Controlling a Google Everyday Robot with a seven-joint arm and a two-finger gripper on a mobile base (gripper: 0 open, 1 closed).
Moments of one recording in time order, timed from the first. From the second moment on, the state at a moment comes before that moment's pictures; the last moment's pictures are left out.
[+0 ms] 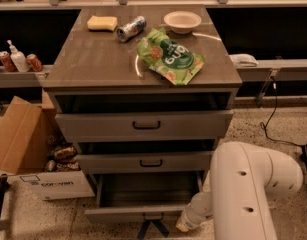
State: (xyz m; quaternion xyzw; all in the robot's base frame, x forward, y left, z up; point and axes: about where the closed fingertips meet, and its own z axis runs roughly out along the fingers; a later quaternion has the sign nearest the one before) arm 0.440 -0.136 0.148 -0.48 0.86 0.15 0.09
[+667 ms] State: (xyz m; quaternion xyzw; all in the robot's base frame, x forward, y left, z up) arm 0.500 -0.132 0.146 -0.52 0.83 0.12 0.16
